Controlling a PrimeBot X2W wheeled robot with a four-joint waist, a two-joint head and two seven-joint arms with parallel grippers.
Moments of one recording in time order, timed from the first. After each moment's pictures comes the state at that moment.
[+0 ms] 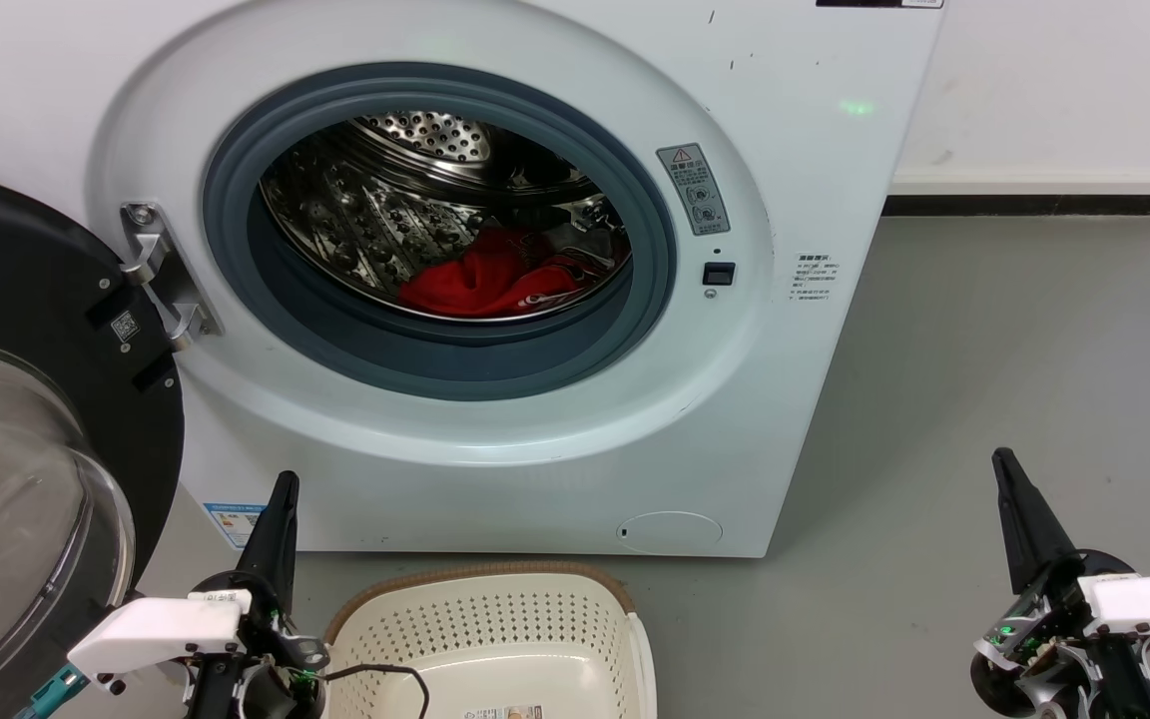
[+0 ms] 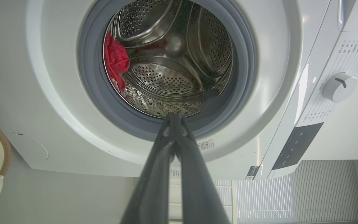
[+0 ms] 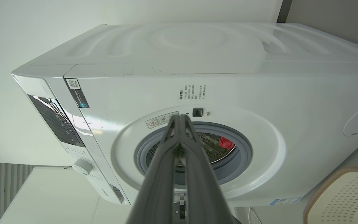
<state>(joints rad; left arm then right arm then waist) -0.11 0.05 0.11 0.25 -1.61 -0.13 0.11 -0.10 -0.05 -0.11 0.24 1.62 0.13 0.11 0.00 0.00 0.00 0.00</state>
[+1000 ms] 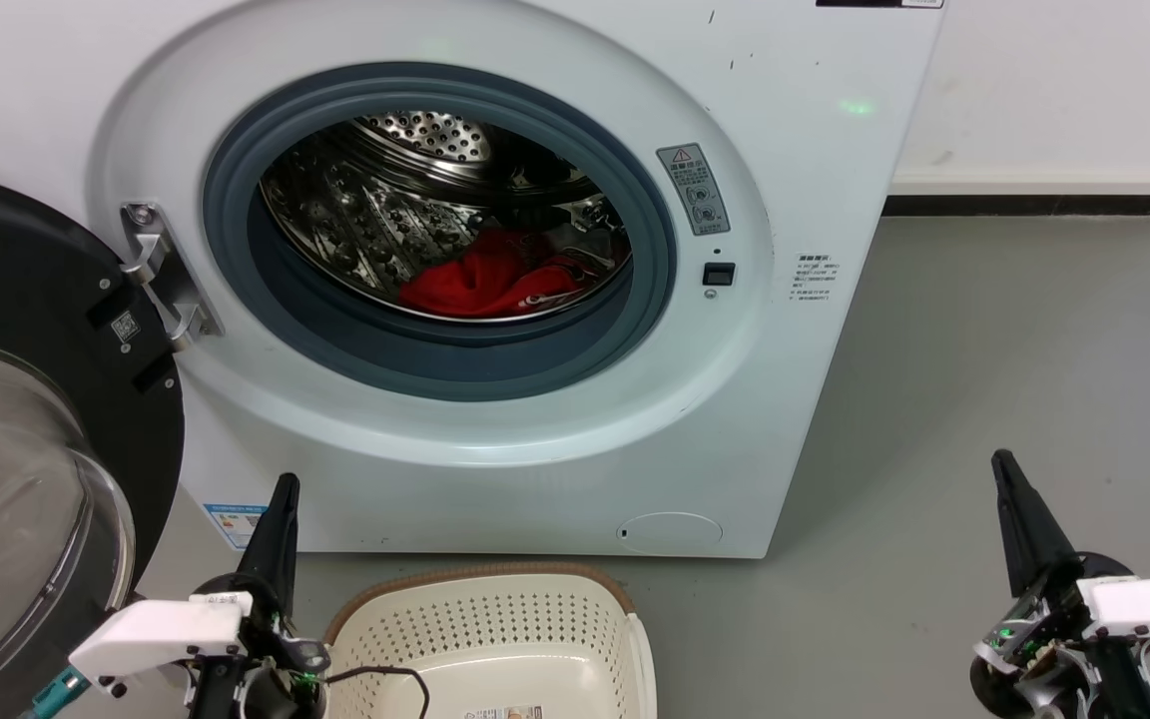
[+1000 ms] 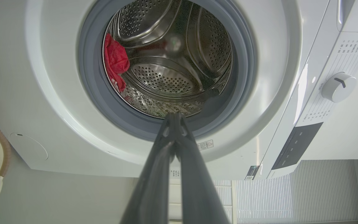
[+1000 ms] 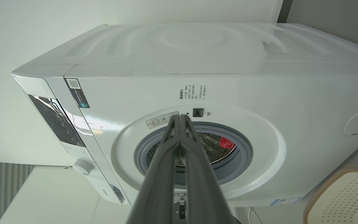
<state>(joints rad) -0.11 0.05 0.11 0.25 -1.61 -0.13 0.11 -0.10 -0.05 -0.11 0.24 1.62 0.13 0.11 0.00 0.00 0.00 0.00</state>
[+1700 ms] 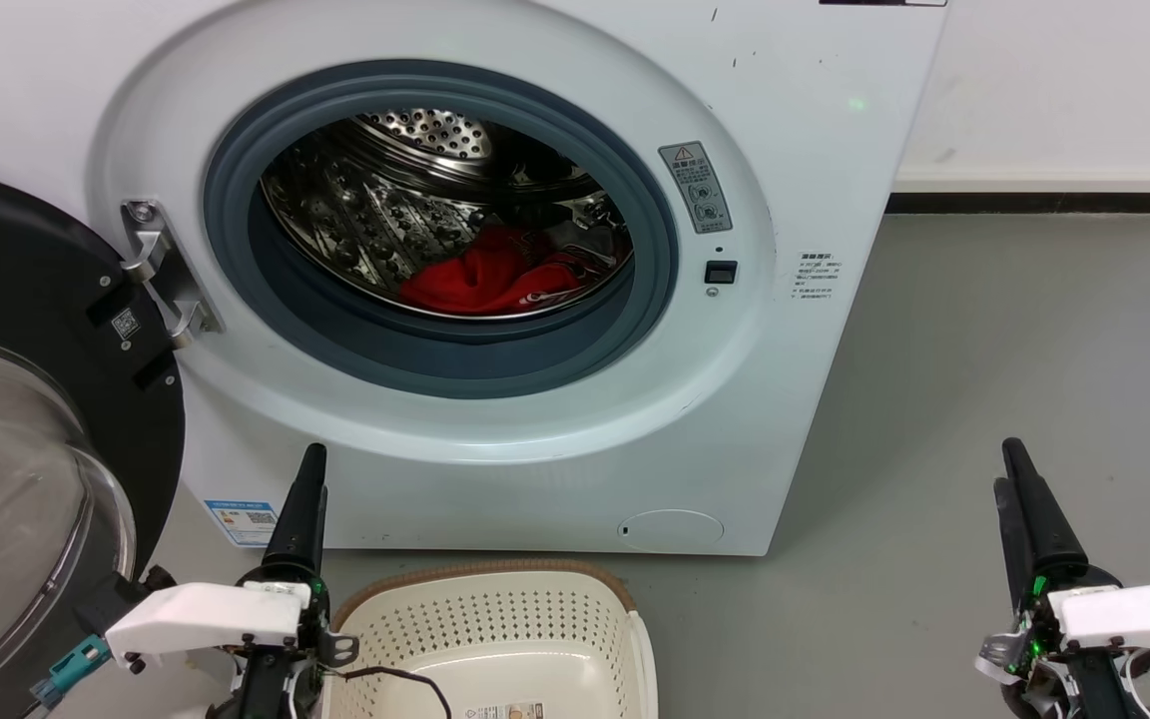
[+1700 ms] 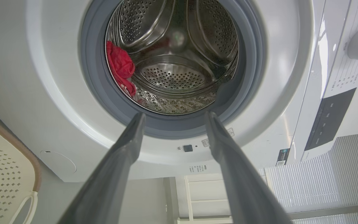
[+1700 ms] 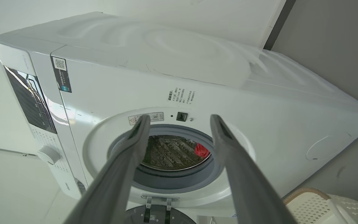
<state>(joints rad) -0.11 0.05 0.04 0.24 -1.43 -0.13 0.03 -0.07 -0.05 -0.09 0.20 1.43 0.13 0.03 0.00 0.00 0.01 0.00</state>
